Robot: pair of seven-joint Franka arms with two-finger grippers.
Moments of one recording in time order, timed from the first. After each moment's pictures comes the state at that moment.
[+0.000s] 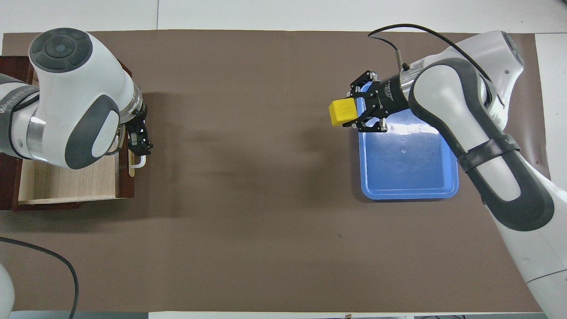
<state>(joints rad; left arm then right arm) -0.07 0.24 -0.23 -1.69 0.18 1.83 -2.06 0.11 0.44 0.00 -1.62 0.75 1.94 1.26</state>
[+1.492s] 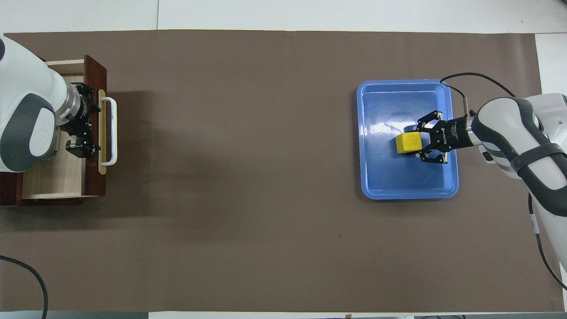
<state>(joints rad) -0.07 0.19 -0.03 -1.75 0.16 1.89 -1.73 -0.09 0.41 -0.06 -1.94 0.73 2.07 0.97</state>
